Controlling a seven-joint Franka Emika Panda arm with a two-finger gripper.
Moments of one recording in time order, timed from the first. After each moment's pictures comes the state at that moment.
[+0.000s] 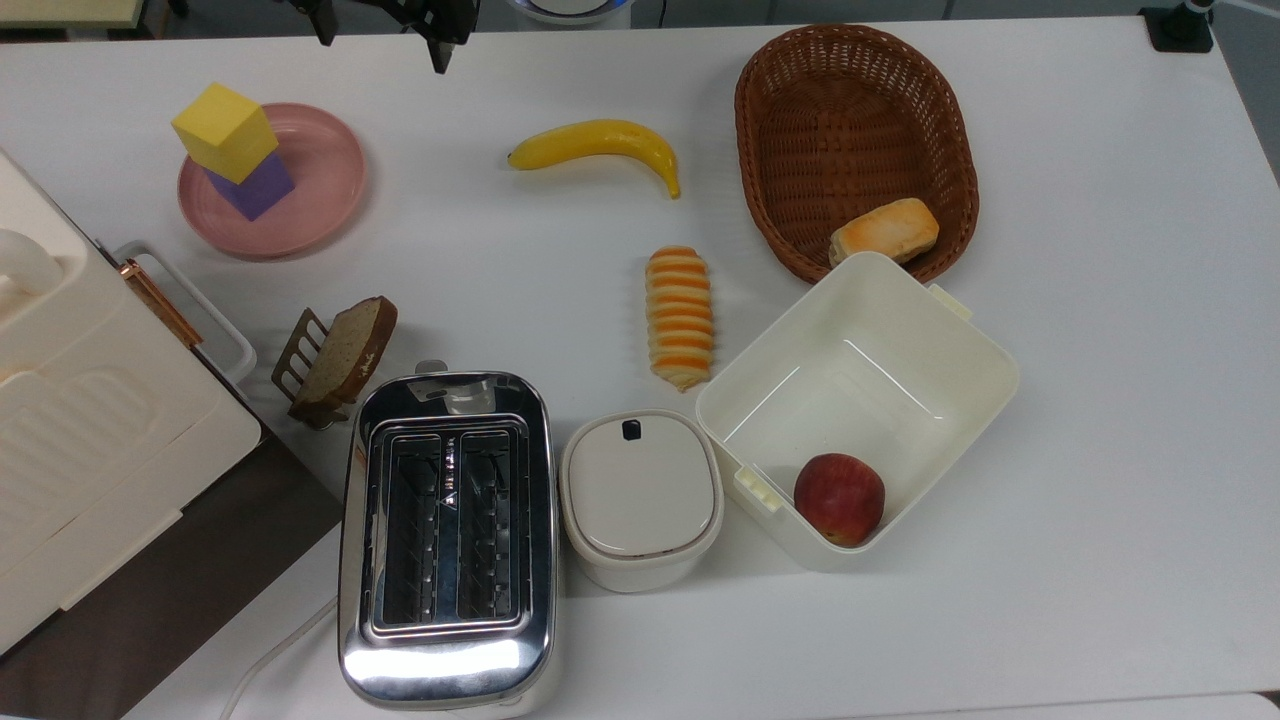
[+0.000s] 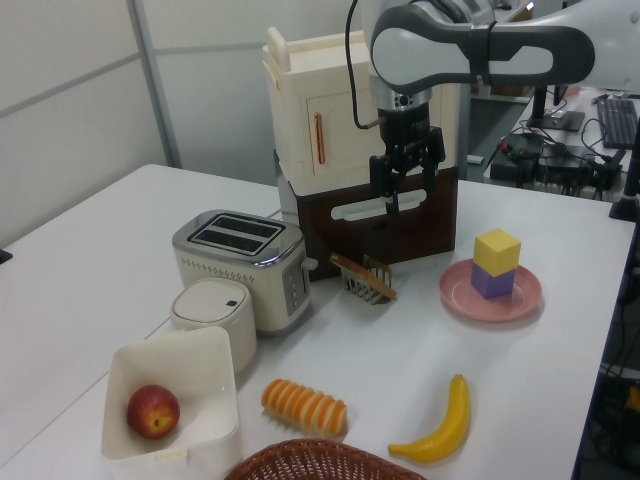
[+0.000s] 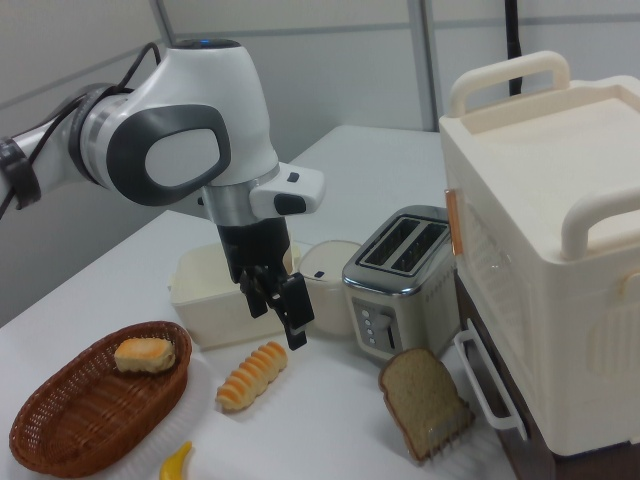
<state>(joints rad) -0.03 0.06 -0.13 -1.57 -0.04 1.55 0.08</state>
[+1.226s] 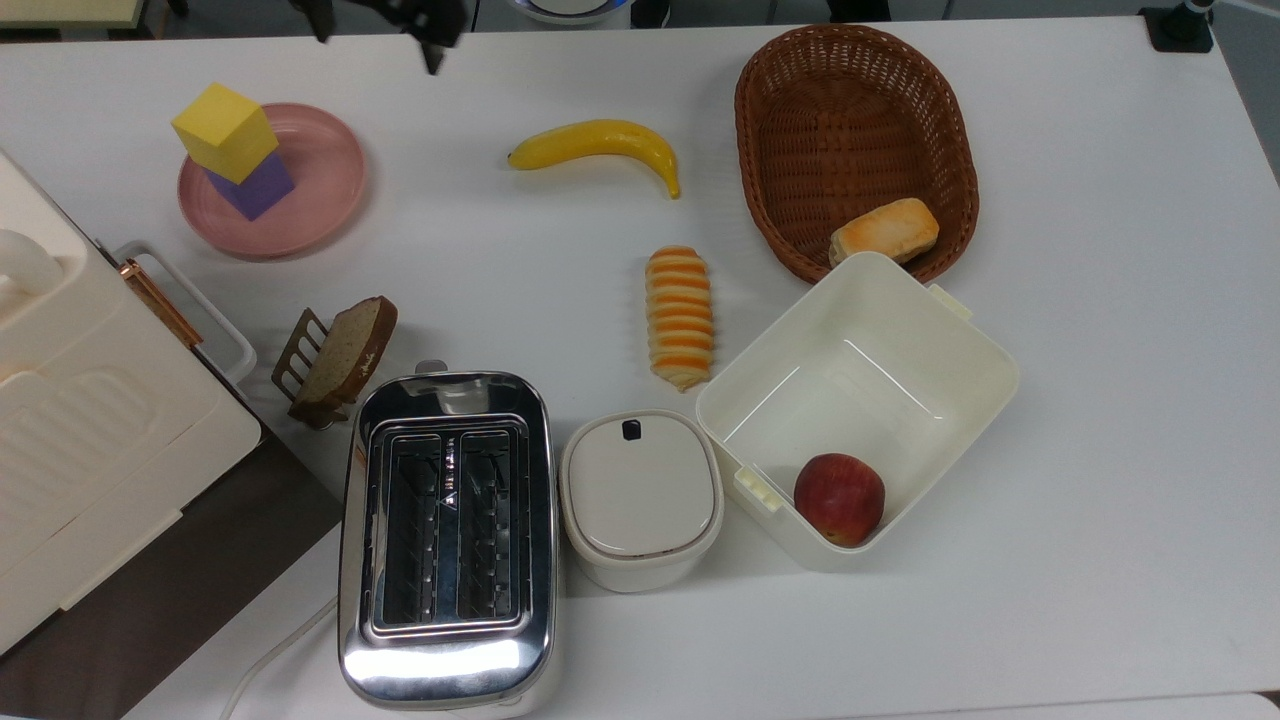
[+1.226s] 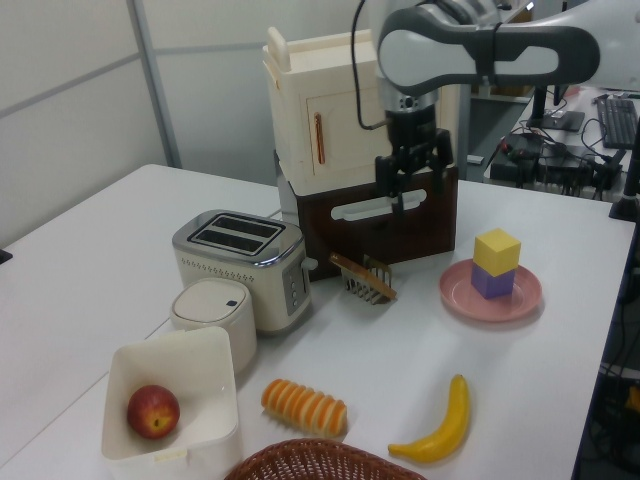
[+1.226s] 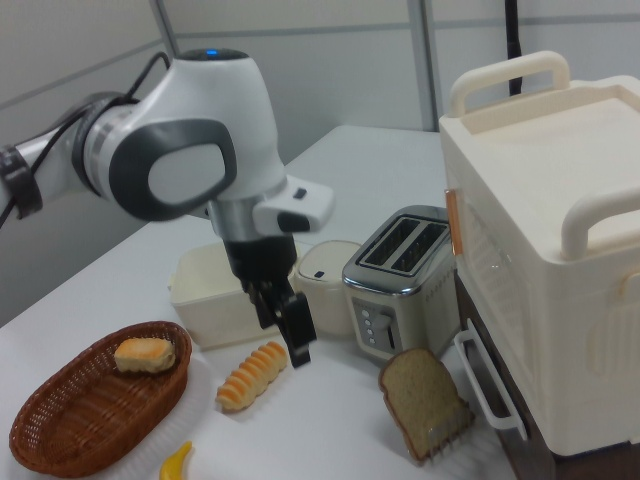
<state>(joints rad) -0.18 0.03 -0.02 -1.62 -0.04 1.58 0.16</state>
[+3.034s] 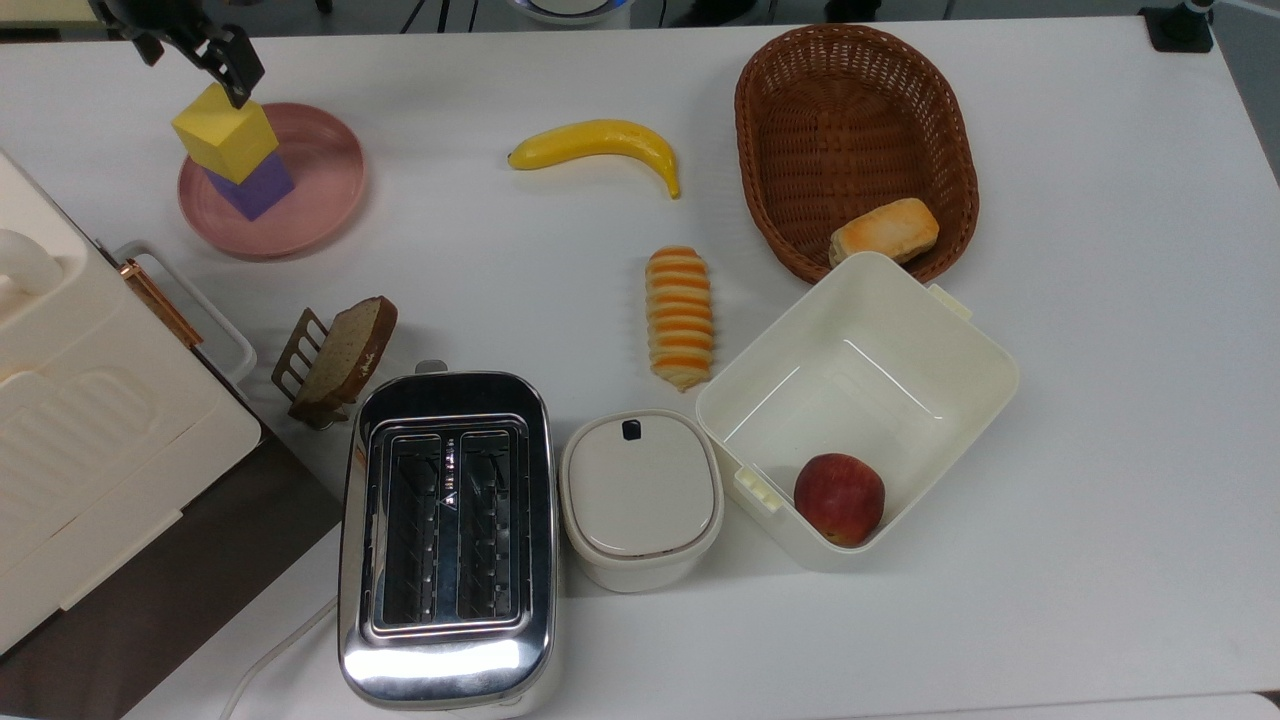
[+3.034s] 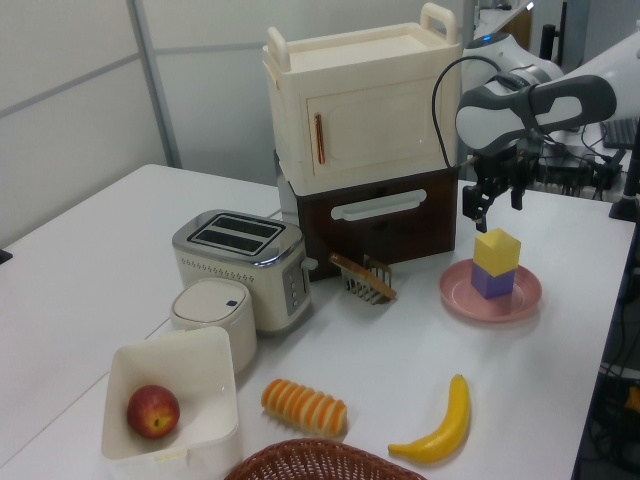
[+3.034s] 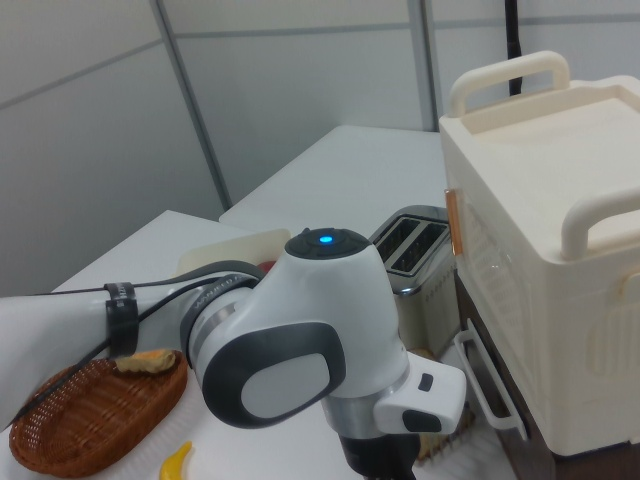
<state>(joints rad) -0.48 0.05 -0.04 -1.94 -0.18 1.97 -0.03</state>
